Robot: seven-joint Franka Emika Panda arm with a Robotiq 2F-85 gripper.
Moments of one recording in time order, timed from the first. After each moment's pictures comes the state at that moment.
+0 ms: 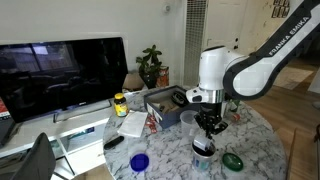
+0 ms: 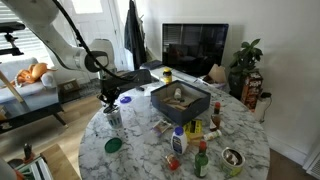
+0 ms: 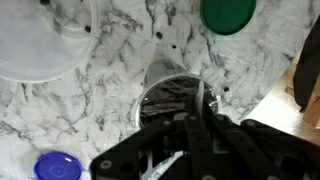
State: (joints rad) arm 0.13 0.12 0.28 -2.46 0.08 2.52 -1.24
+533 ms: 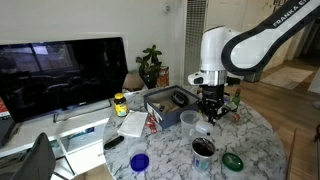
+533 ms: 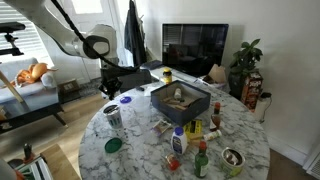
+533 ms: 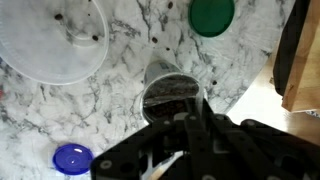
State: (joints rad) arm 0.13 0.00 0.23 -2.43 0.14 2.33 -1.29
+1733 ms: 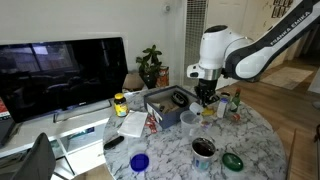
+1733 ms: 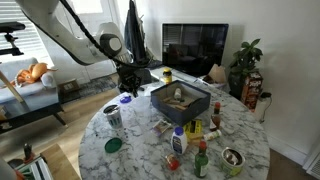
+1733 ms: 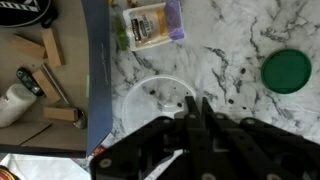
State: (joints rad) arm 0.11 0.05 0.12 -2.39 -0.34 2.50 -0.89
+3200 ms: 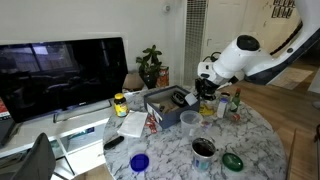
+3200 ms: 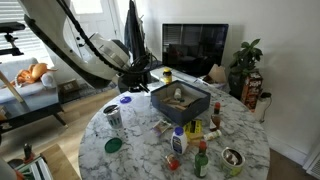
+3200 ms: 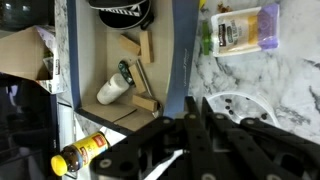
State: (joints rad) arm 0.11 0.06 -0.06 -2.45 -1.39 2.95 -0.05
